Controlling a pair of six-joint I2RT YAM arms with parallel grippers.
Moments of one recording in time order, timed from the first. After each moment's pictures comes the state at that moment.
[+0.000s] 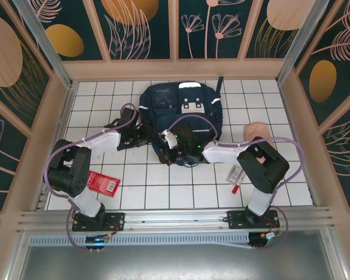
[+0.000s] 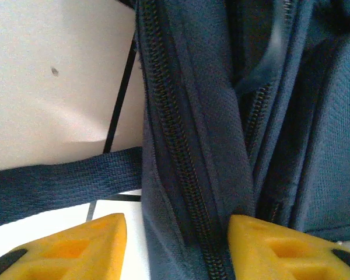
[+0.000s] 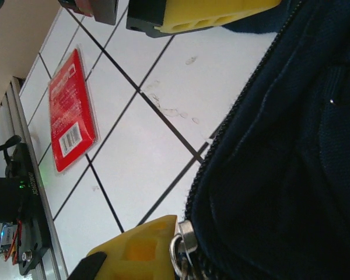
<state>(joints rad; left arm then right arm) -0.39 1.68 0.95 -0.23 0.28 -0.91 0.85 1.76 0.93 0.08 -0.51 0.41</state>
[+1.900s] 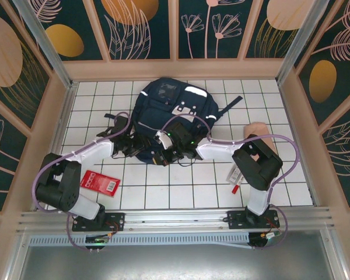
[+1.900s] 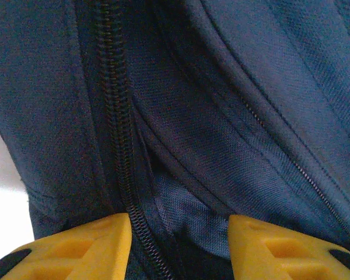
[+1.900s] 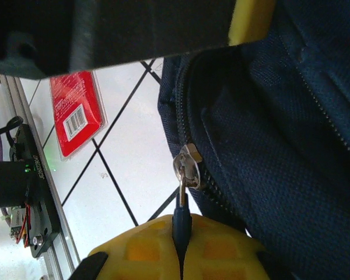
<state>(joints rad) -0.38 1.50 0.80 -0.34 0.24 -0.88 0.87 1.82 1.06 -0.09 -0.55 0.37</state>
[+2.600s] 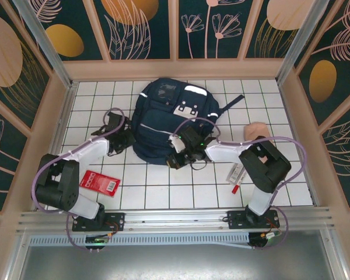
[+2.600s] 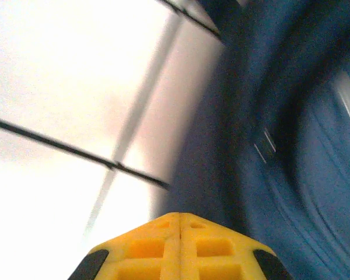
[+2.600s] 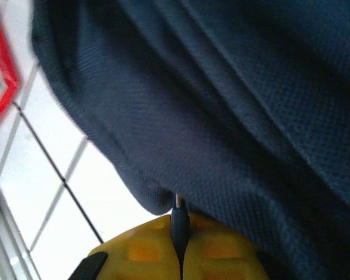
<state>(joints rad) -0.26 1.51 0.83 -0.34 -0.03 -0.78 0.79 1.73 0.90 -0.18 -0.47 0.32</state>
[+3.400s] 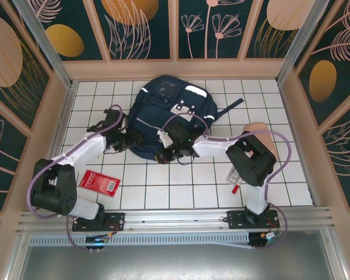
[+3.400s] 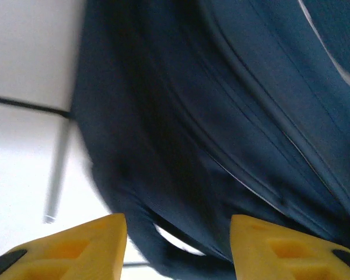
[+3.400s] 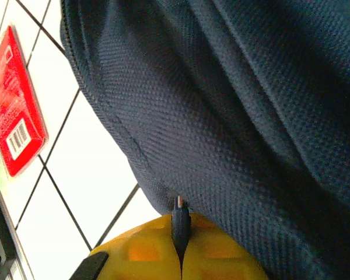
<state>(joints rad) -0.31 1.46 0.91 -0.54 0.23 -0.67 0.86 1.90 1.12 -0.14 -0.47 0.38</state>
